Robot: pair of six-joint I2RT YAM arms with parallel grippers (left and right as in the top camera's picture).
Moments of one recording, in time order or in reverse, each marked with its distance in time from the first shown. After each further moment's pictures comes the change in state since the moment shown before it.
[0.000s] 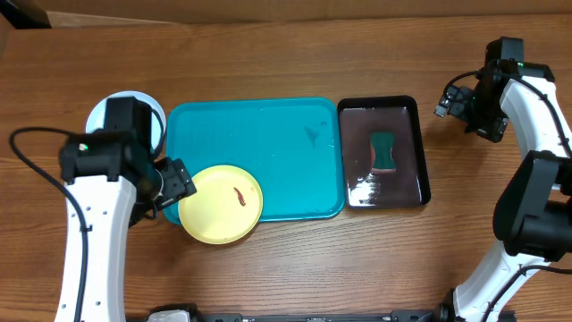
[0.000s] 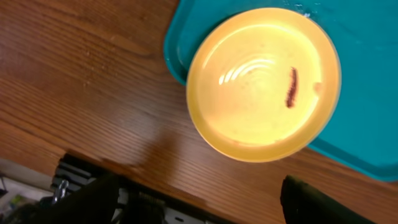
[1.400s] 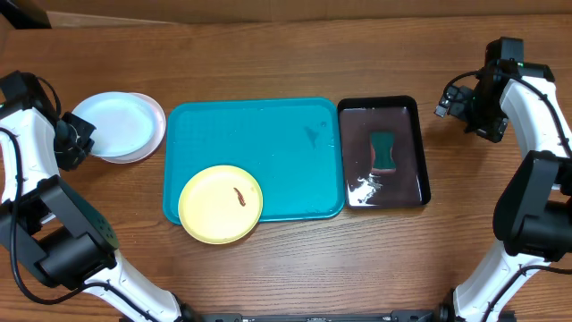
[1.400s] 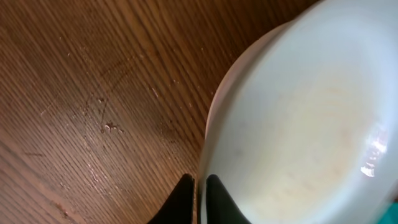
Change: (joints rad) left arm 0.499 0.663 0.329 0.482 0.027 -0.076; right arm 0.000 0.000 0.000 0.001 0.000 0.000
